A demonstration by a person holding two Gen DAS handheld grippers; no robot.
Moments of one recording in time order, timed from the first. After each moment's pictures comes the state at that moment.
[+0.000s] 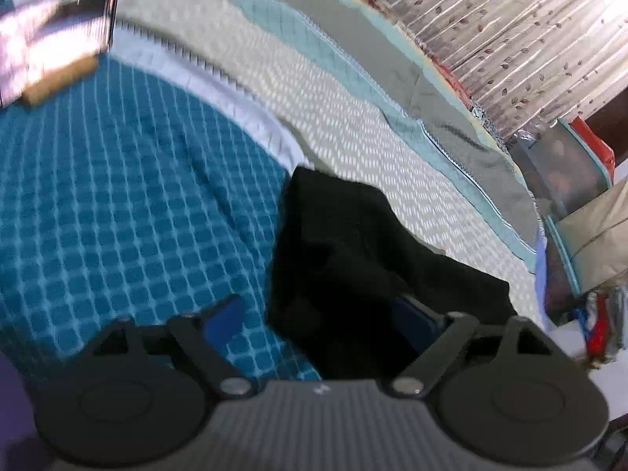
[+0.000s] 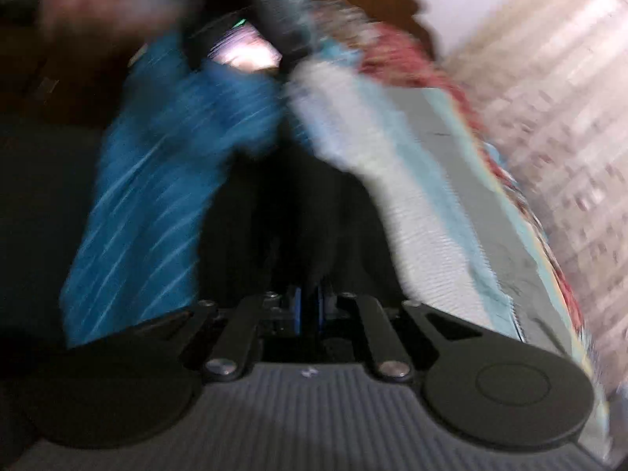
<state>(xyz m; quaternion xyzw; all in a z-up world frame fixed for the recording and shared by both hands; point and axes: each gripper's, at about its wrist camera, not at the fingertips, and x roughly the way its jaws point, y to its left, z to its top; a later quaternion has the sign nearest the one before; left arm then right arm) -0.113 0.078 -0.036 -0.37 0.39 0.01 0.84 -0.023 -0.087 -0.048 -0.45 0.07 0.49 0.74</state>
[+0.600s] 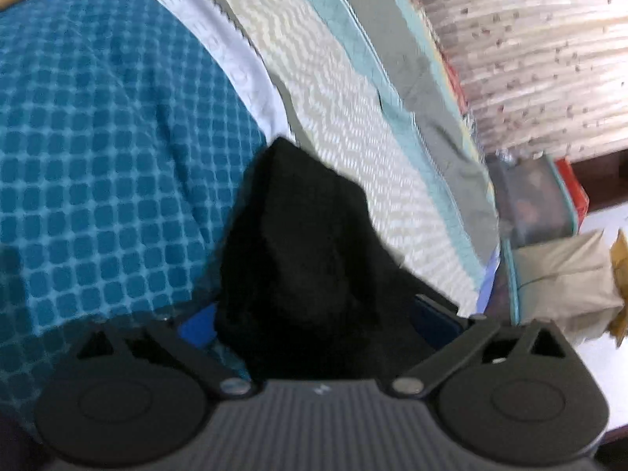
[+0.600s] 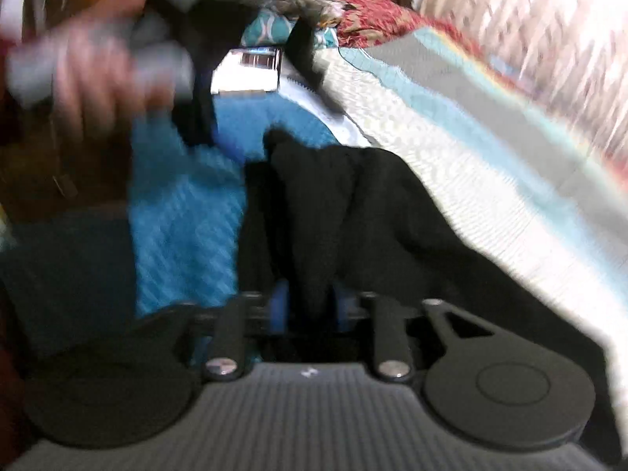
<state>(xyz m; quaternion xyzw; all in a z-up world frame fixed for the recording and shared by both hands) -0.076 0.088 -0.061 -0.48 0.41 -0.04 0.77 0.025 -0.120 0.007 -0.19 0.27 0.55 0.77</state>
